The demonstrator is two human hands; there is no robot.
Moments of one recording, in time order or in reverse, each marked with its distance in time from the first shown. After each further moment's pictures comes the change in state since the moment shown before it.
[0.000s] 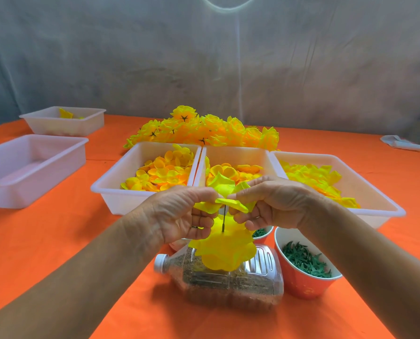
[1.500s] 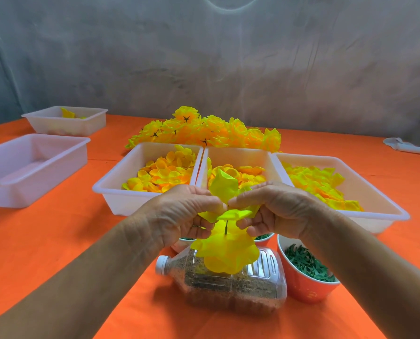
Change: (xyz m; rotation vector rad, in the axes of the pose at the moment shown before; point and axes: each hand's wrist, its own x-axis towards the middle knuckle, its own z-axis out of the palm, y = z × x) left_hand 0.004 -0.005 -0.007 0.108 -0.072 0.153; right_hand -0.004 0.004 0.009 0.034 0.079 -0.021
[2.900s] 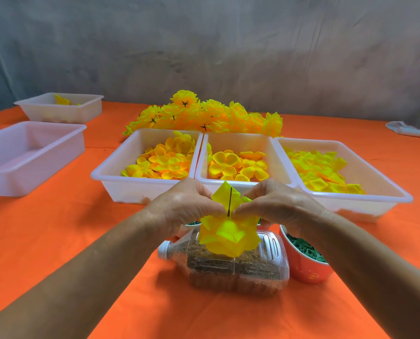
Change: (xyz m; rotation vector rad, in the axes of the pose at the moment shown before) left_hand 0.003 -0.014 0.007 0.460 0.190 0.020; right_hand 0.008 0.027 0.007 -0.478 0.250 -0.009
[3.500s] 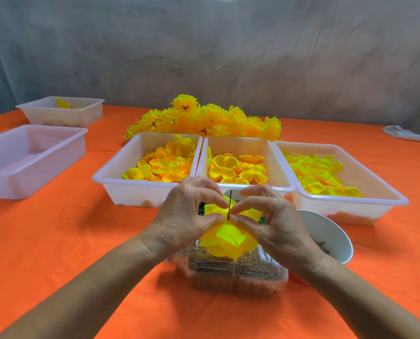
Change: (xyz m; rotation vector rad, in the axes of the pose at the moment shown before) left_hand -0.017 -0.016 0.001 0.347 0.253 0.658; right_hand -0.013 0.037 0.025 -0.091 0.426 -0.563
